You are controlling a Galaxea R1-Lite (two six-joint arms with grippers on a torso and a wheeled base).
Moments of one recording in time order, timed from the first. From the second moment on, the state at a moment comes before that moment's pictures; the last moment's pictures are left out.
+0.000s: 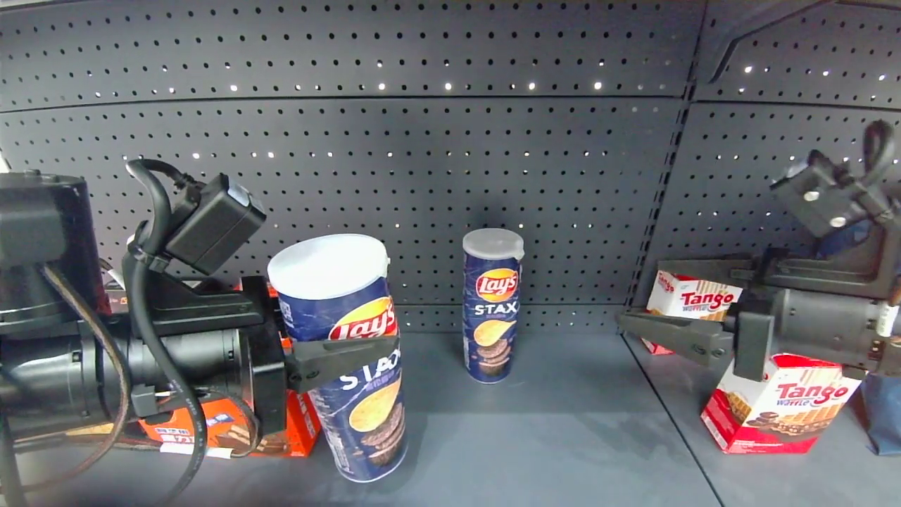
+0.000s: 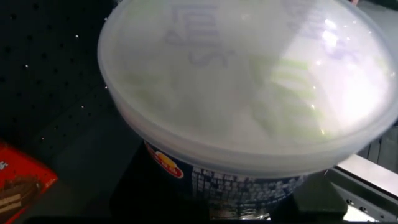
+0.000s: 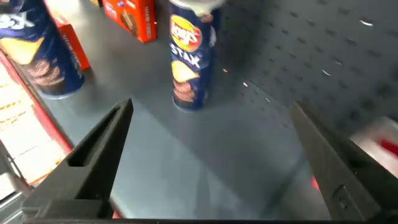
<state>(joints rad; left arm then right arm) -0.46 1.35 -0.76 -0.32 -0.52 0.08 0.52 1.33 -0.84 -0.27 0.25 -0.16</state>
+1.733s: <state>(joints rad) -0.46 1.36 -0.77 -0.33 -0.52 0.08 0.49 1.84 -1.02 -0.59 0.67 -0.17</state>
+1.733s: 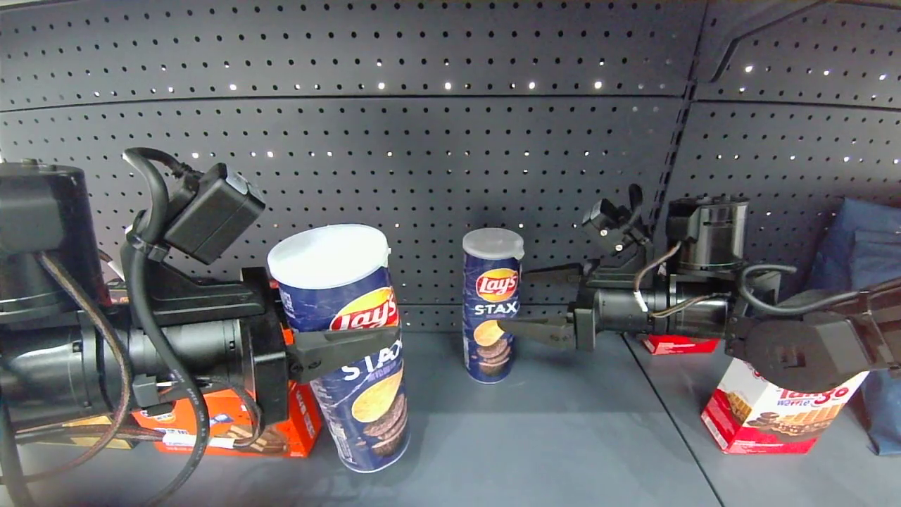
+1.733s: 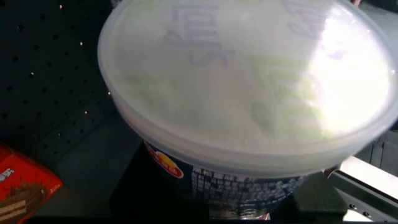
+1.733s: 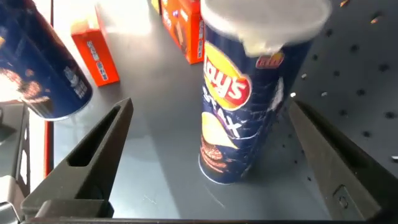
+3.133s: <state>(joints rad) -0.46 1.36 -0.76 -0.33 -0.52 0.08 0.50 1.97 -1.03 -0.63 0.69 -0.19</state>
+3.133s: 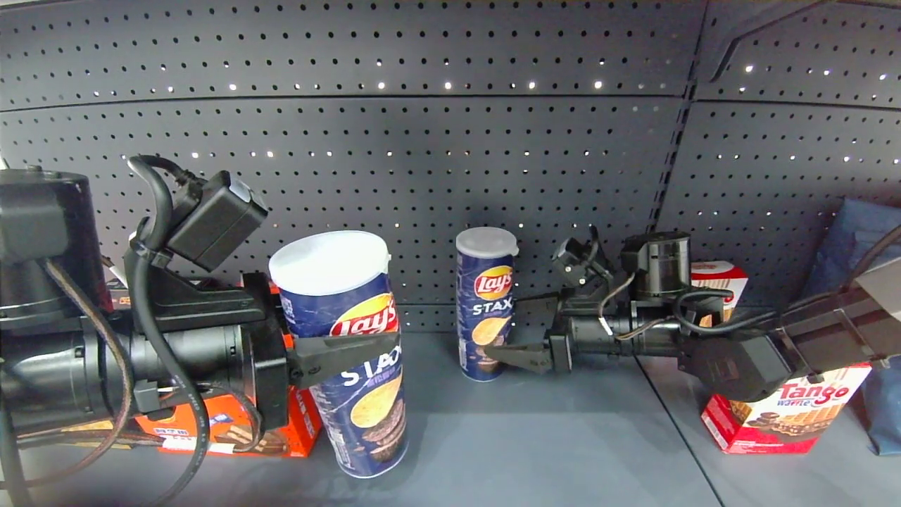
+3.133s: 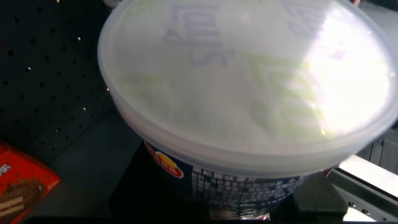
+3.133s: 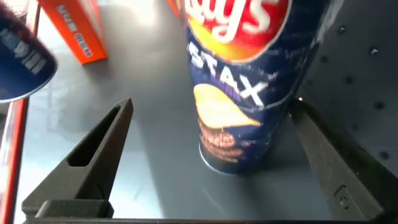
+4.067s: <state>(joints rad) -0.46 1.35 -0.75 -0.33 -0.52 0.08 0.47 1.94 -0.99 -0.63 0.69 -0.20</state>
